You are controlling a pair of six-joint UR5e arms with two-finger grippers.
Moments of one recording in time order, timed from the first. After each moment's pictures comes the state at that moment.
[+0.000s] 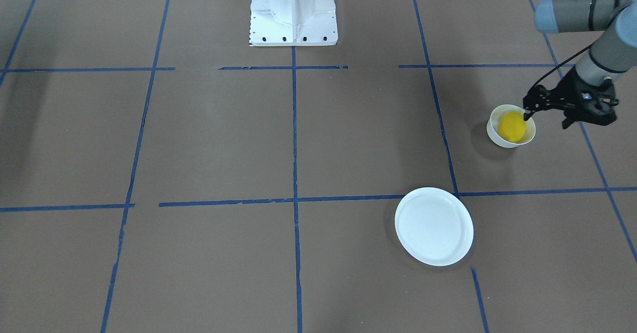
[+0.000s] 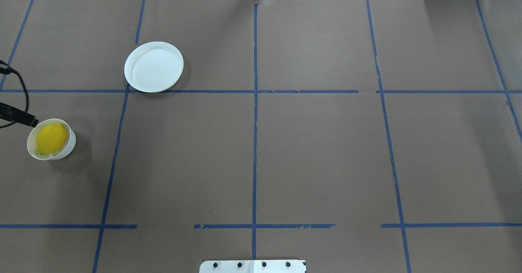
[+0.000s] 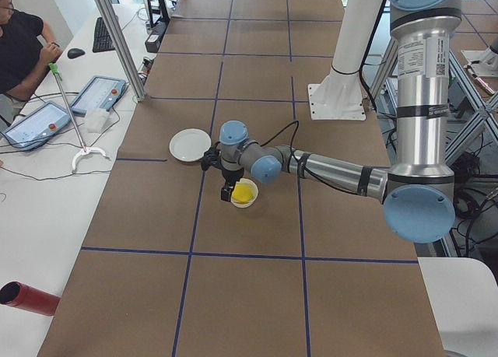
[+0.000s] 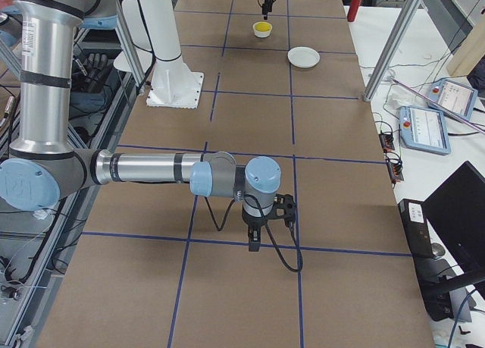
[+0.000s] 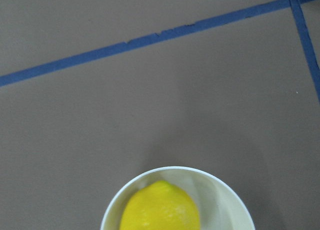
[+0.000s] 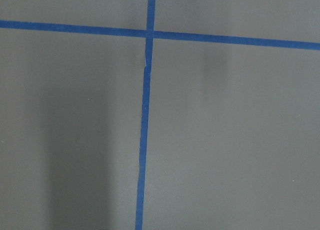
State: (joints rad) left arm -1.12 -1.49 -1.79 -1.94 -2.20 -0.35; right arm 1.54 -1.71 1.75 -1.64 2.28 -0.05
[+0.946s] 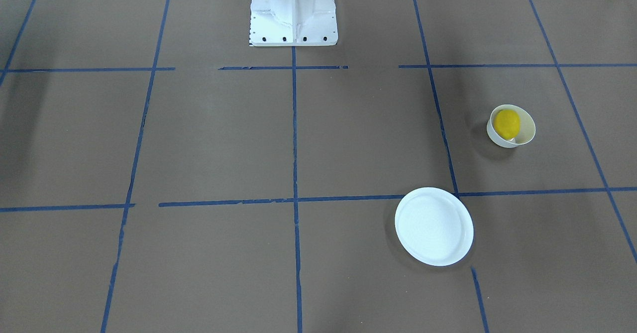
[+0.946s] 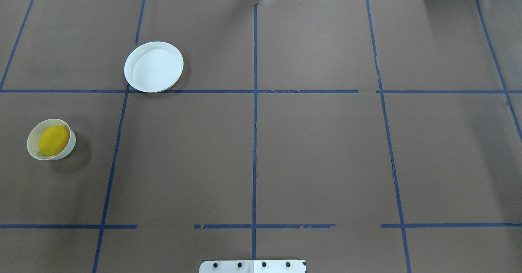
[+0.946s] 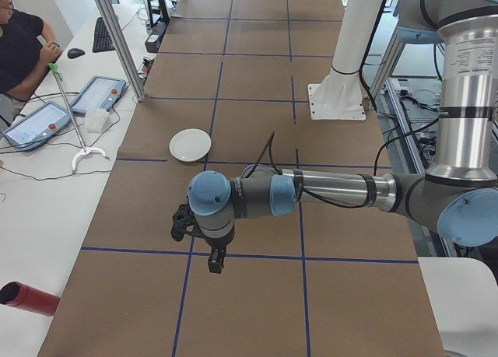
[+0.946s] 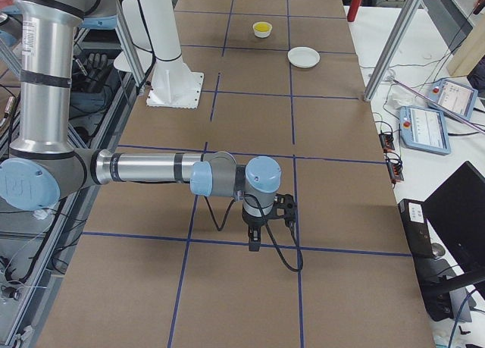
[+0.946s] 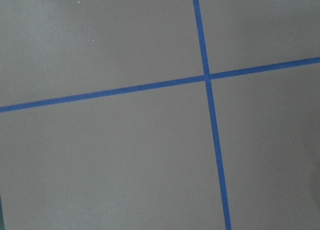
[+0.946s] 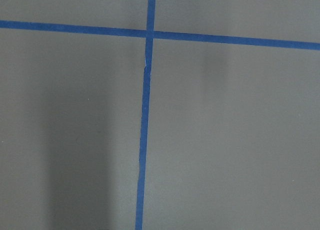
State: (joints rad) left arm -1.69 -1.52 -1.67 -1.39 -2.40 0.28; right arm 1.54 -1.71 1.75 -1.64 2.28 -0.05
